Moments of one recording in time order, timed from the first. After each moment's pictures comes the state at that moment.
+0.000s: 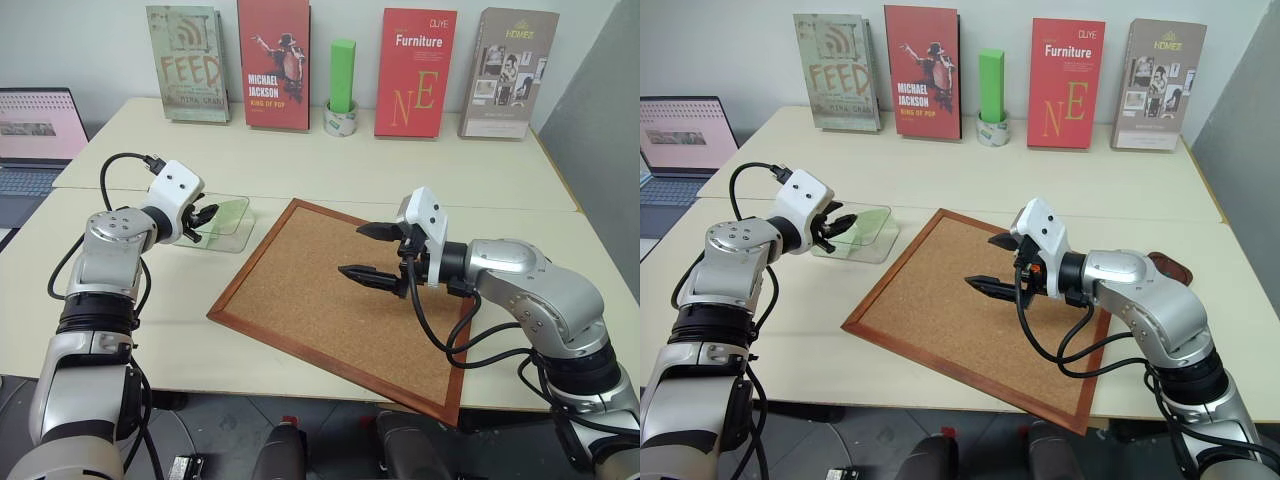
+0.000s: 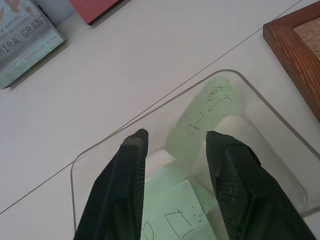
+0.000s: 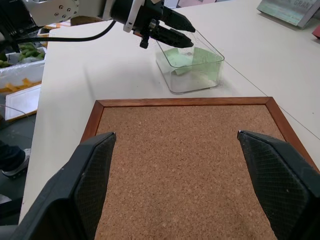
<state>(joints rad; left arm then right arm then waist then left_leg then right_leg) -0.75 0.73 0.03 0.56 0.04 0.25 -0.69 -0.59 -0.53 0.18 -0.44 0.55 0.85 0.69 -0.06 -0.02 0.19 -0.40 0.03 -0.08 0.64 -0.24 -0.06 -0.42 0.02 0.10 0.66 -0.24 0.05</state>
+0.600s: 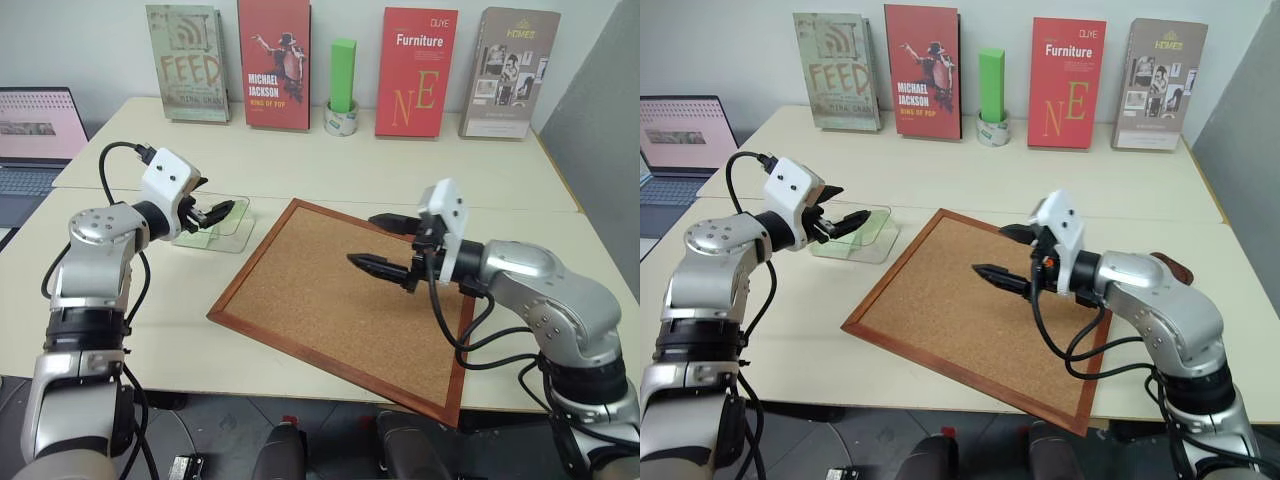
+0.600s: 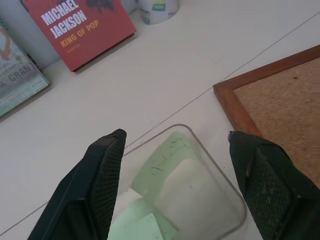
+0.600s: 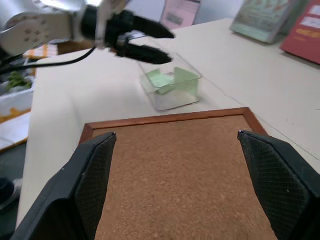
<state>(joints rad) -0.60 0.71 0.14 0.21 -0.12 0.34 -0.74 -0.44 -0.50 0.01 -0.54 0.60 0.84 0.58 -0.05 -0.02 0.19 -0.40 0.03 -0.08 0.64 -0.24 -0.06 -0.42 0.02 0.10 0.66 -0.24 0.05</state>
